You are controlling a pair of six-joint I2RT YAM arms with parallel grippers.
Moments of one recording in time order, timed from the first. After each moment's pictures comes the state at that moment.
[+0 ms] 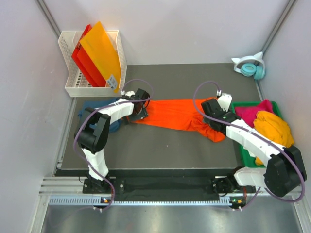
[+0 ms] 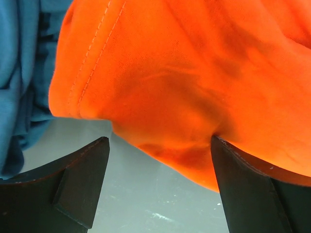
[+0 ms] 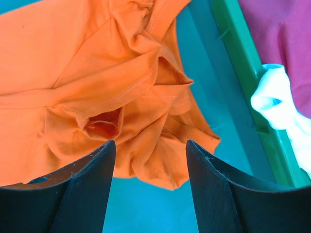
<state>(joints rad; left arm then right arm) -0.47 1.86 1.23 -0.62 -0.41 -0.84 0.50 1.24 0.85 -0.56 0.63 0.67</state>
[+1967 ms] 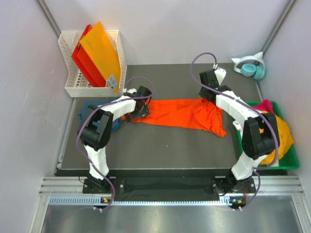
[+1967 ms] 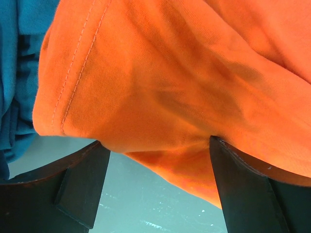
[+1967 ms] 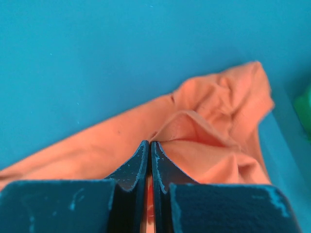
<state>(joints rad) -0.47 1.93 1.31 -0.64 -0.40 -0.83 0.35 1.68 1.28 -0.38 0.46 0.63</state>
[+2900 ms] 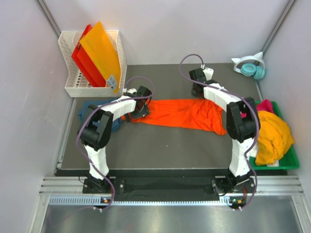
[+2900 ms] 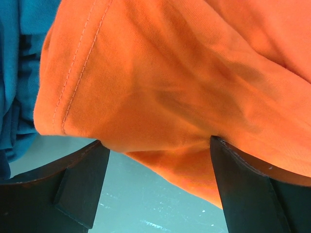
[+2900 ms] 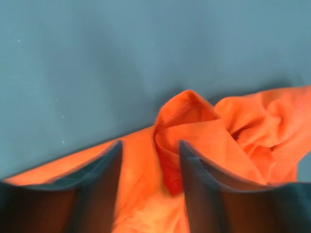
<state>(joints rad) -0.47 1.93 1.31 -0.64 -0.40 -0.83 0.37 2.01 1.54 -0.45 0.45 0.57</state>
